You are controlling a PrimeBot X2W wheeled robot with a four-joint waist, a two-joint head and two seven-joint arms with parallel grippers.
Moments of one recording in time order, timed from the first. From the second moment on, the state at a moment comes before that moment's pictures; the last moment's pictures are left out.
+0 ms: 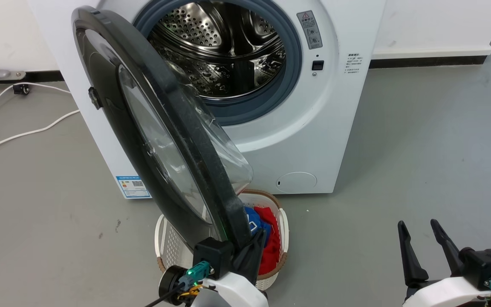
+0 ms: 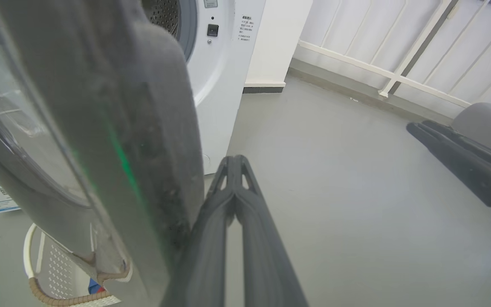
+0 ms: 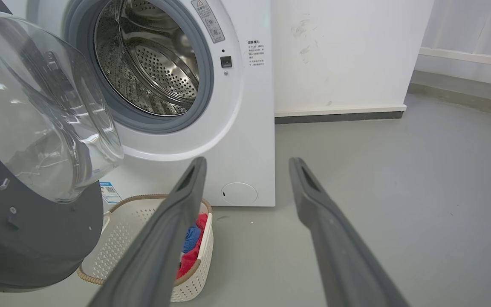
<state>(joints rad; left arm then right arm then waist) -0.07 0.07 -0.54 0.06 -0.37 0.09 0.04 0.08 -0.05 -0.04 0.06 0.13 0.13 -0.11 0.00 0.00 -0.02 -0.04</state>
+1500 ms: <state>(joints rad) 0.03 0.13 -0.38 -0.02 -0.44 0.23 -0.15 0.08 -0.05 -0.06 0.00 0.11 0.13 -0.06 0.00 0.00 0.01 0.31</state>
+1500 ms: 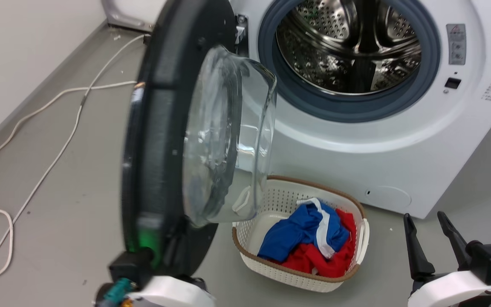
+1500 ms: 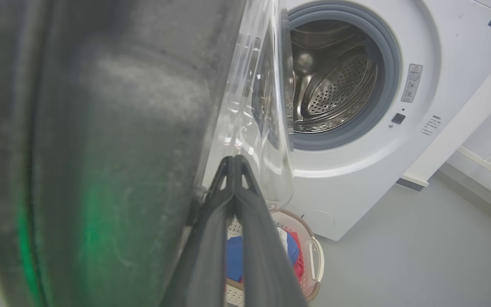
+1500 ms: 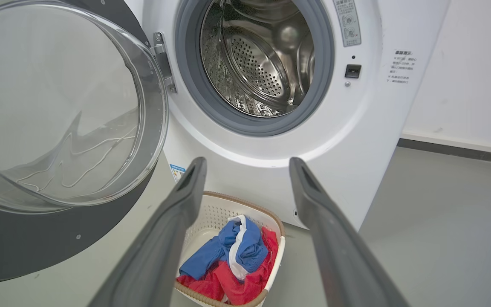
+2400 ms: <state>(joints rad) -0.21 0.38 0.06 0.16 -0.64 0.13 -0.24 0.00 -0.11 -0.07 -0.04 0.13 0.13 -0.04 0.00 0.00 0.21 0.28</state>
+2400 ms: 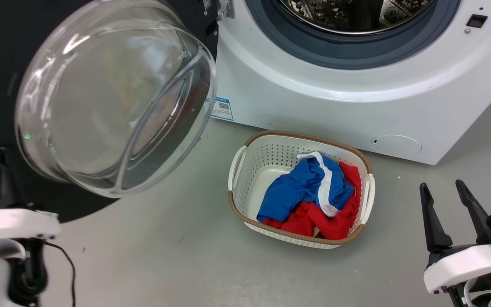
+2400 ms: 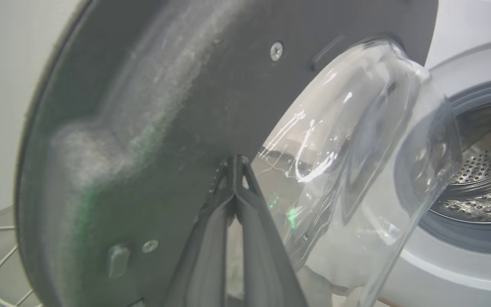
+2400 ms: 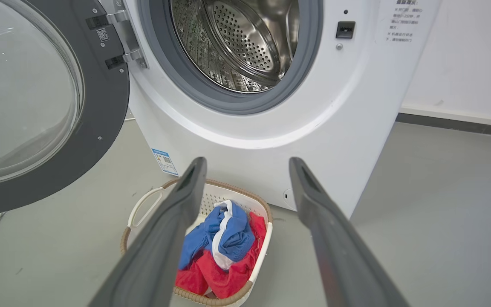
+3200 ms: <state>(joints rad) -0.21 0.42 0.11 0.32 -0.65 0.09 -0.26 0.00 -0.09 -0.07 0.02 0.13 0.13 -0.07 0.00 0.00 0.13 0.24</state>
